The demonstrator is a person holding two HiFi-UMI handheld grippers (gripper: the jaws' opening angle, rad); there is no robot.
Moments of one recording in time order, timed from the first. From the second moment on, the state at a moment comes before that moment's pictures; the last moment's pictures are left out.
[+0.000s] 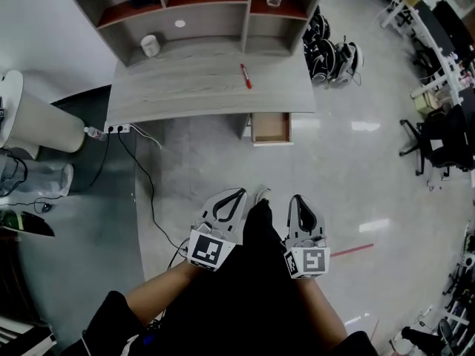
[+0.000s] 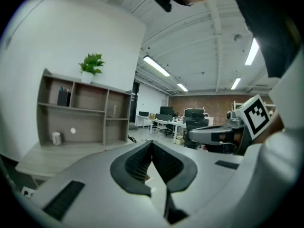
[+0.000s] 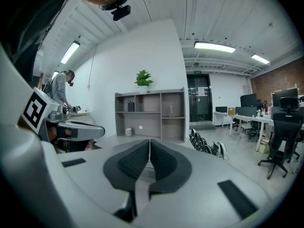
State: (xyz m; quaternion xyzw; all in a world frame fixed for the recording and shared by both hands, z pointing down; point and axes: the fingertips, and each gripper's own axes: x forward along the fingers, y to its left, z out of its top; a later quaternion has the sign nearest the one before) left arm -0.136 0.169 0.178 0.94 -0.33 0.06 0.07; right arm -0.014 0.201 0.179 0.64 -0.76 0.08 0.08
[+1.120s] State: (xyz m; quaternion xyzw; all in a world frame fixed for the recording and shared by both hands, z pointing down) left arm -0.027 0.022 0.382 0.86 -0.46 0.17 0.17; right arm 0.123 0.034 0.391 0.55 -0.80 0.15 0.16
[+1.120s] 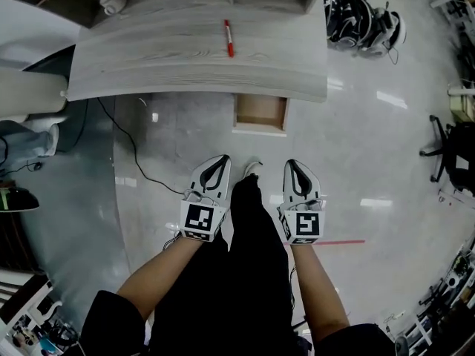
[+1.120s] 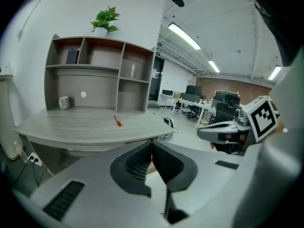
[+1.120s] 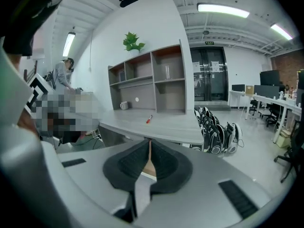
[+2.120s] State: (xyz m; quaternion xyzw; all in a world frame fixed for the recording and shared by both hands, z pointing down) left arm -0.038 -0.005 0.595 0.83 -0.46 0.25 0.20; right arm 0.144 0.007 0.601 0.53 -0.77 0.23 0.26
